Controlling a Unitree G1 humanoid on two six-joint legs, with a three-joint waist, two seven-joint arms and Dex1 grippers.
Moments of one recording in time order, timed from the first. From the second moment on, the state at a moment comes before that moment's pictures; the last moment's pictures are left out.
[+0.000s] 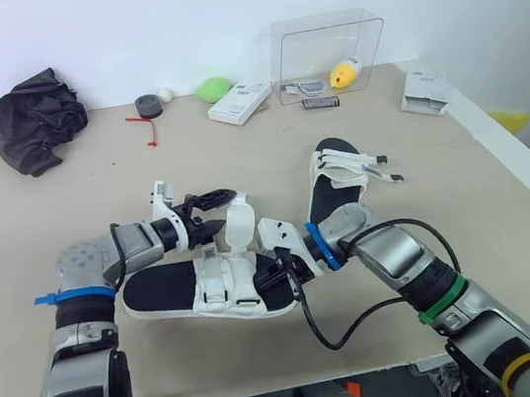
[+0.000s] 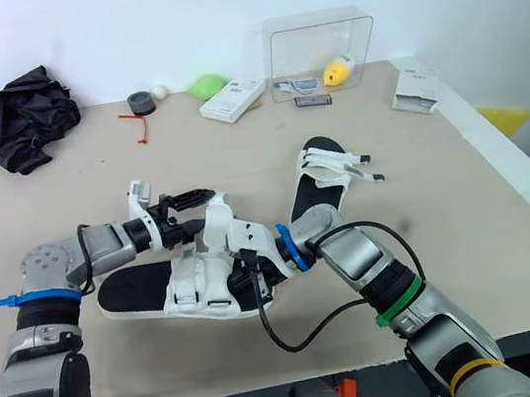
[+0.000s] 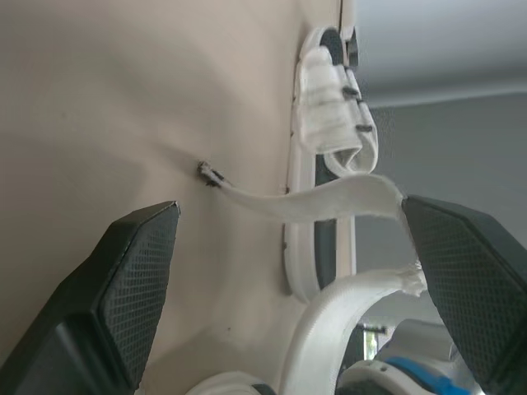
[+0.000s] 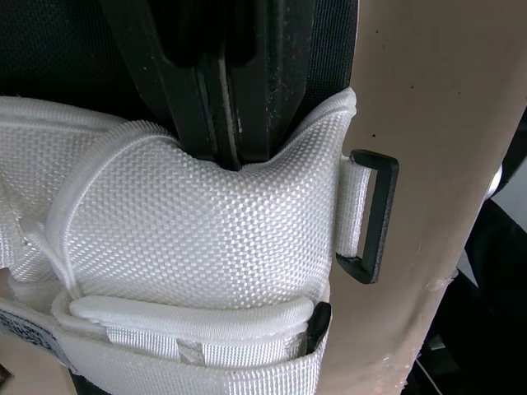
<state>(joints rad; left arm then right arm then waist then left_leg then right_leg) -0.81 0.39 0.20 0.60 -1.54 1.17 0.06 -0.69 -0.41 0.51 0.05 0.18 0.58 1.23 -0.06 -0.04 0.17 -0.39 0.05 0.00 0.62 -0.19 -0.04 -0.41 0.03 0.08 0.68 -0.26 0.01</state>
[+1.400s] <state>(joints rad) -1.02 0.29 0.49 0.82 -1.18 1.33 -0.09 -0.68 -0.40 0.50 0.04 0.19 0.59 1.22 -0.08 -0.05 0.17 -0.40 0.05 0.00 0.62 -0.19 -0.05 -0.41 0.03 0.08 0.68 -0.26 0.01</state>
